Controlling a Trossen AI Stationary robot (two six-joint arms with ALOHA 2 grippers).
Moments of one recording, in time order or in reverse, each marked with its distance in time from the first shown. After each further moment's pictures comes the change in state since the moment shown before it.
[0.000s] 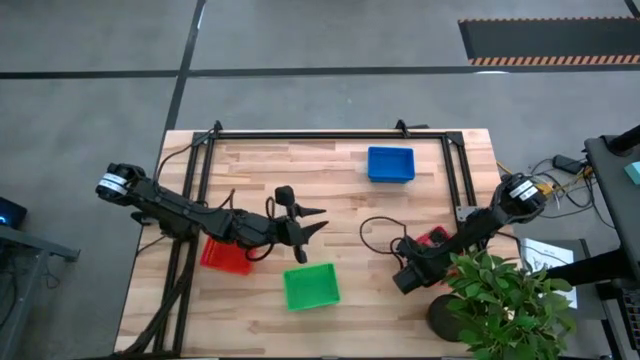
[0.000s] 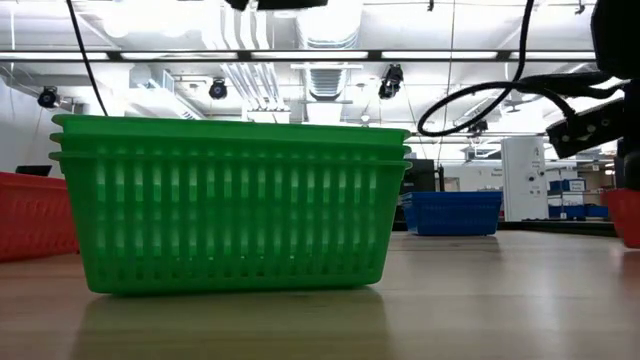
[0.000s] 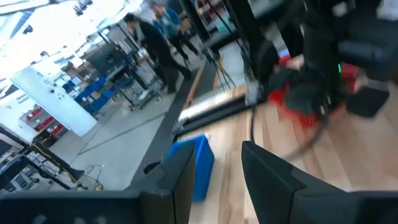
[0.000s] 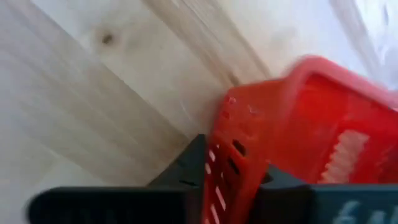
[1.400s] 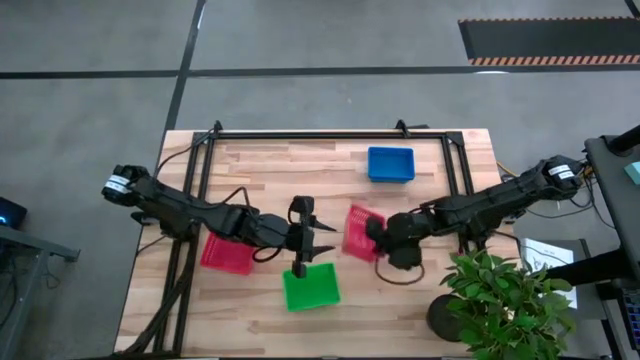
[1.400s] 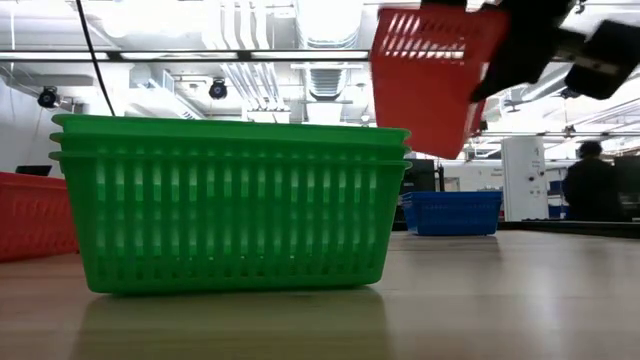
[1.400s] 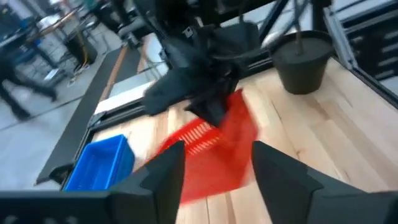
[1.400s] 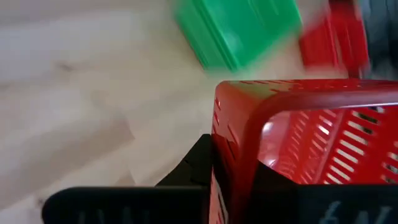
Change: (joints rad) left arm 0.004 0.060 0.263 -0.423 0.288 -0.233; right arm -0.327 -0.394 0.001 0.603 -0.162 -2.328
